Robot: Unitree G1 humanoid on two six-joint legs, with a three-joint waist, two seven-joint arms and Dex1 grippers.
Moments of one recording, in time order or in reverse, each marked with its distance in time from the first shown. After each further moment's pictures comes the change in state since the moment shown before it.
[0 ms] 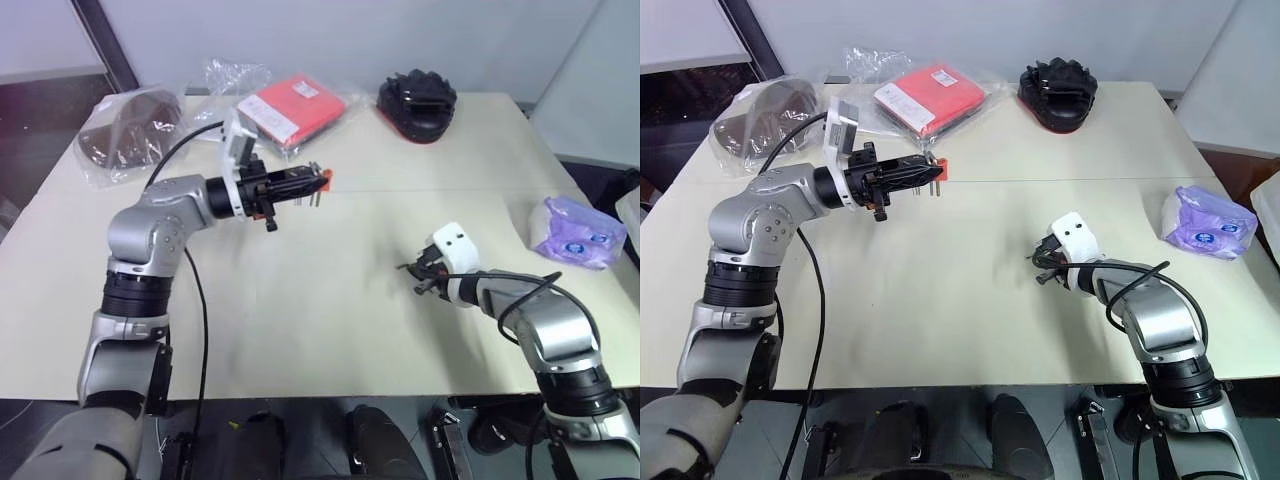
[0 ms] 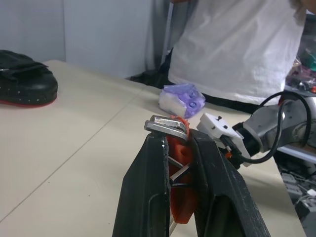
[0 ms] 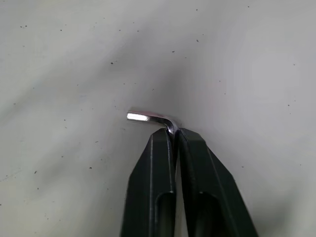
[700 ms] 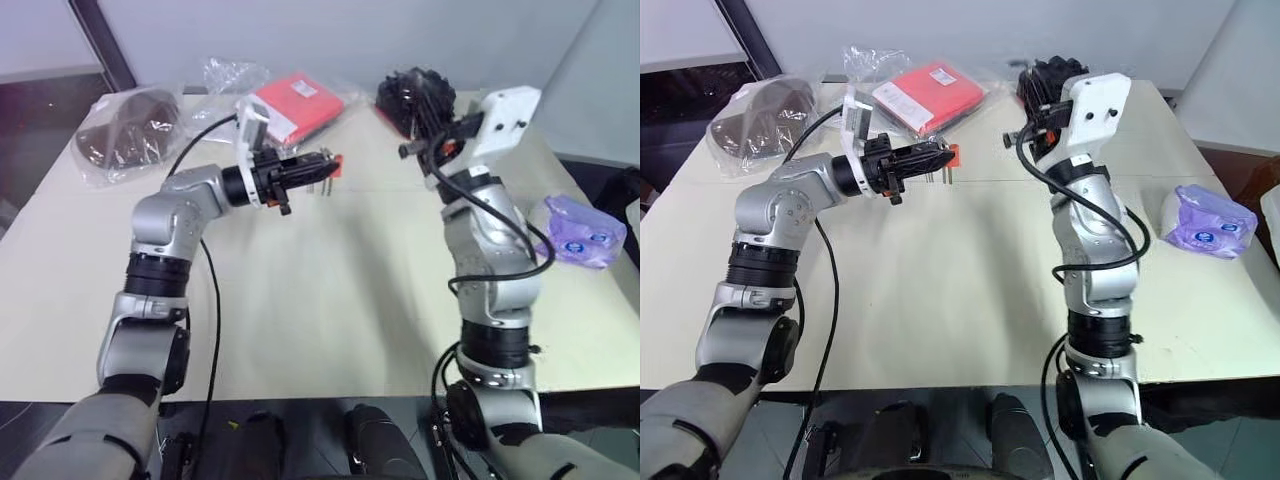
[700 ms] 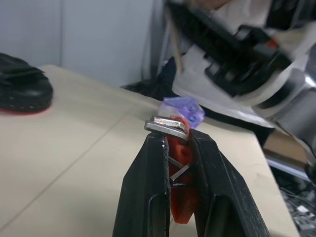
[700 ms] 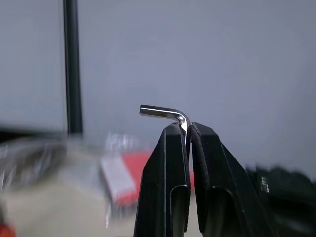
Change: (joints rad) left arm -0.115 -0.075 -0.006 0.207 0.028 -0.055 -0.007; right arm -0.322 0.485 -0.123 0.028 -0.048 -0.756 -0.336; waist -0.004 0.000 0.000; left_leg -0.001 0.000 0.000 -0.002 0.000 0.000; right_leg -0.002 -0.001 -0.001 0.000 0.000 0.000
